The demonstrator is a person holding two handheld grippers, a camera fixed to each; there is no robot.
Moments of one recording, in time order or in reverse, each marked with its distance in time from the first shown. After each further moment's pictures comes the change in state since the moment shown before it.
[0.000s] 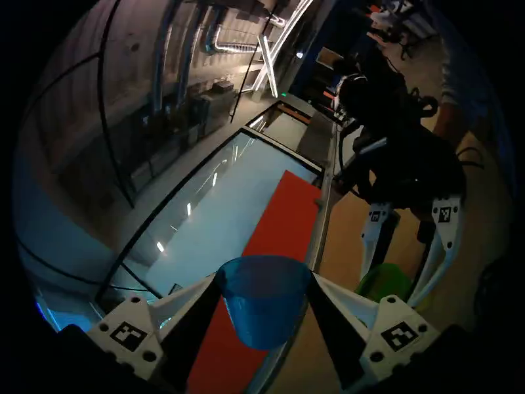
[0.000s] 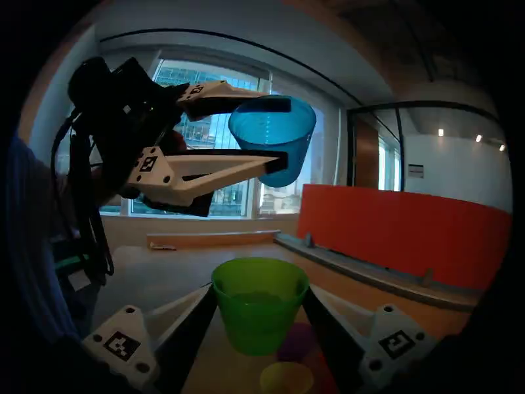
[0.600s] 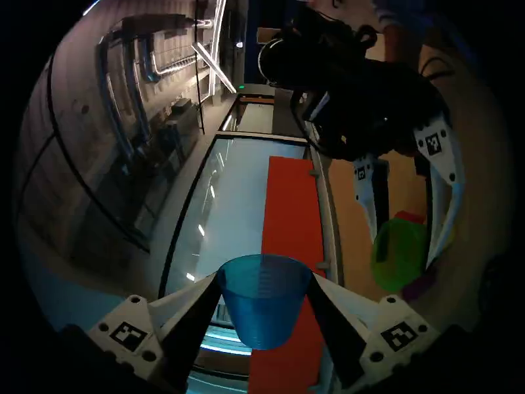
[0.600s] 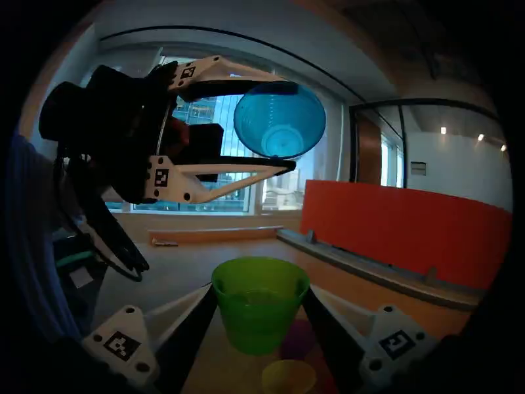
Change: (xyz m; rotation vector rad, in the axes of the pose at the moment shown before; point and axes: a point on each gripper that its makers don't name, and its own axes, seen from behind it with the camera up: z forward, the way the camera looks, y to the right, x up) left arm 0.002 0.001 0.003 -0.001 -0.040 0.418; right arm -0.008 -0.004 0.003 0.013 -0.021 -0.001
